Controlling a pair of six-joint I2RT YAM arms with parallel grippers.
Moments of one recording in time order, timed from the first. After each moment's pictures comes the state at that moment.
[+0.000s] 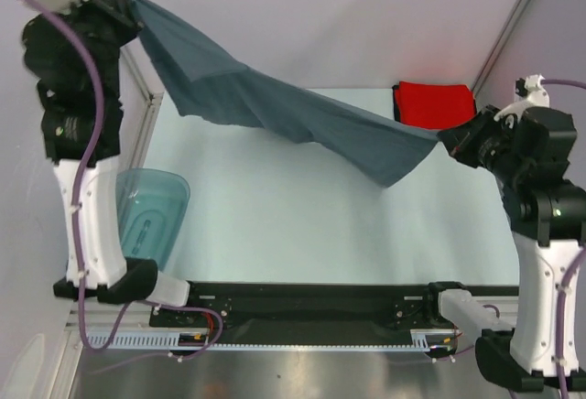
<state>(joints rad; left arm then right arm) -0.11 1.46 2.27 -0.54 -0.26 -0.40 0.02 0.99 1.64 -0.99 -0.16 0.48</state>
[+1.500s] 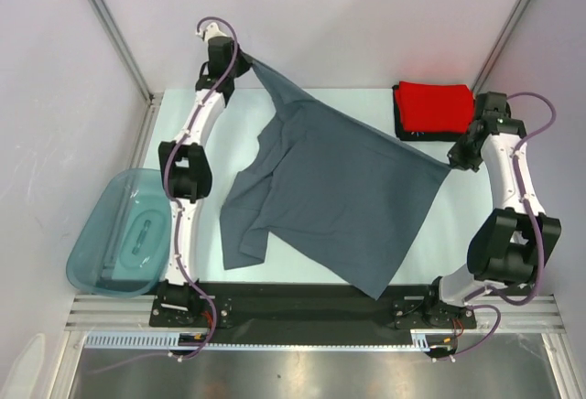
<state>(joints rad) -0.15 2.52 2.43 -0.15 -0.04 -0.65 -0.21 1.54 1.40 -0.93 0.11 0.50</state>
